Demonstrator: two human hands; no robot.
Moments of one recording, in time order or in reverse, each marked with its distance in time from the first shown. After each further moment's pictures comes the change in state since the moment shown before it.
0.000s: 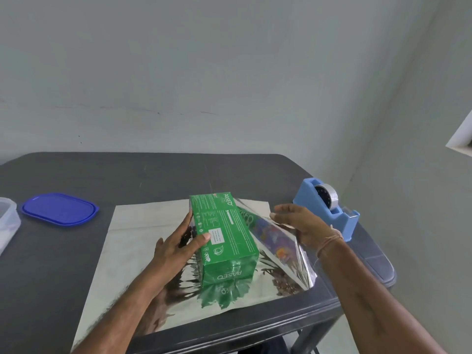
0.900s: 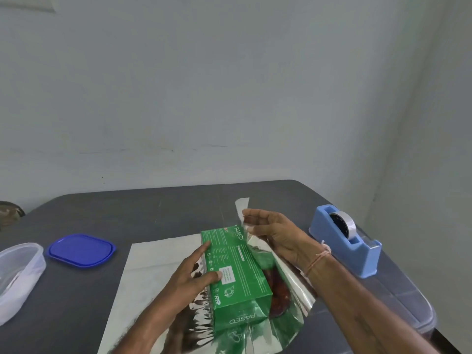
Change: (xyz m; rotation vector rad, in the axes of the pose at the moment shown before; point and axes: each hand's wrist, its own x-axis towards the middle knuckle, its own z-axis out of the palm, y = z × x) left_hand 0.003 0.033 -0.007 -0.124 -0.014 -0.025; right_hand 0.000 -0.056 0.068 0.297 -0.405 -0.154
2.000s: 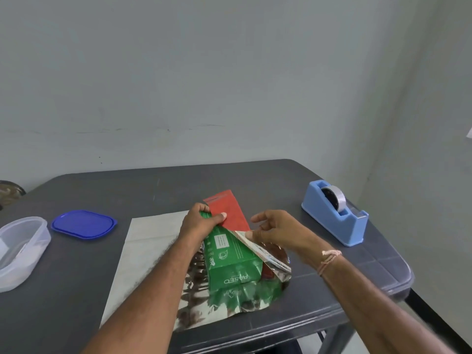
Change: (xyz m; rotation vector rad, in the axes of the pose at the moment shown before) left_hand 0.079 0.005 0.027 0.045 0.306 -0.146; right_hand -0.078 0.012 0.001 -0.706 0.116 0.070
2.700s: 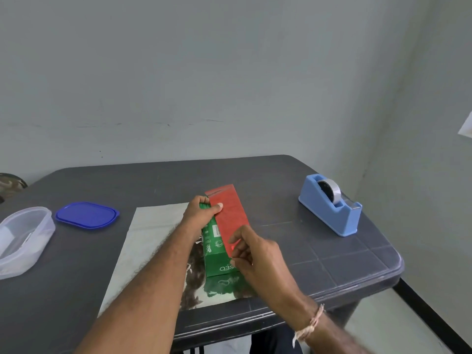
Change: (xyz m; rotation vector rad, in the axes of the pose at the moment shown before) left_hand 0.007 -0.006 0.003 -0.155 -0.015 -0.018; right_hand -0.072 0.013 0.083 -0.246 0.239 -0.429
